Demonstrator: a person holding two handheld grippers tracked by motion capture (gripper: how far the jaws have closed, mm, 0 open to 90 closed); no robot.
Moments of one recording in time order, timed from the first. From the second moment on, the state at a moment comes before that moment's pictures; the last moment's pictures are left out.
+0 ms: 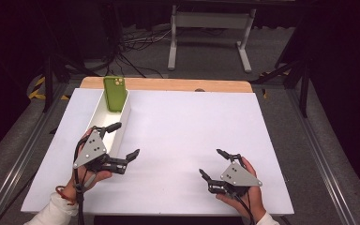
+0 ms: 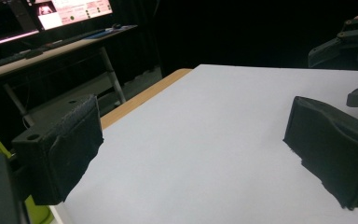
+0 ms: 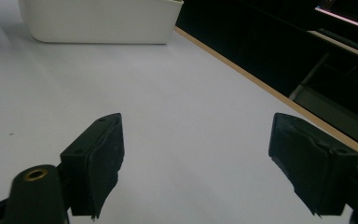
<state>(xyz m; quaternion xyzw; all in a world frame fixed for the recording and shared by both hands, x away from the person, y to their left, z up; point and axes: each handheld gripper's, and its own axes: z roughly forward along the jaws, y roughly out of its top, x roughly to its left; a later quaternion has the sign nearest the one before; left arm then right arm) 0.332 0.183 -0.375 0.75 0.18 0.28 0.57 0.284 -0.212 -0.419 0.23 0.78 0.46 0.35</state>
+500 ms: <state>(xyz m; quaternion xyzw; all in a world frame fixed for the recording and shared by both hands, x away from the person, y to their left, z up) 0.321 0.176 -0.385 0.75 0.17 0.27 0.58 0.282 -0.210 -0.419 0.22 0.78 0.46 0.35</state>
